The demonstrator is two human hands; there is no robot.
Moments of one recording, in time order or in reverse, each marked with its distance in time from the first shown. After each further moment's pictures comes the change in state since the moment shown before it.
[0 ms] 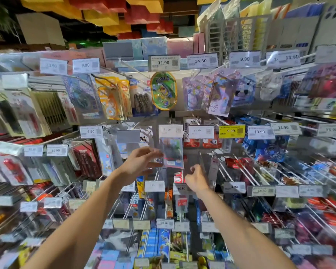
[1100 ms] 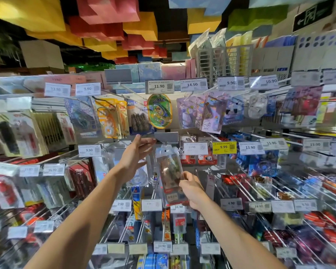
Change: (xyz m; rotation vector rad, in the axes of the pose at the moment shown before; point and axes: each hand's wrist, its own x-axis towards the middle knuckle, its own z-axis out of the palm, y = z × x) left_hand 0.022 0.052 -0.008 -0.195 0.085 0.128; right_hand -0.034 -0.050 -0.026 0.342 -0.117 0.009
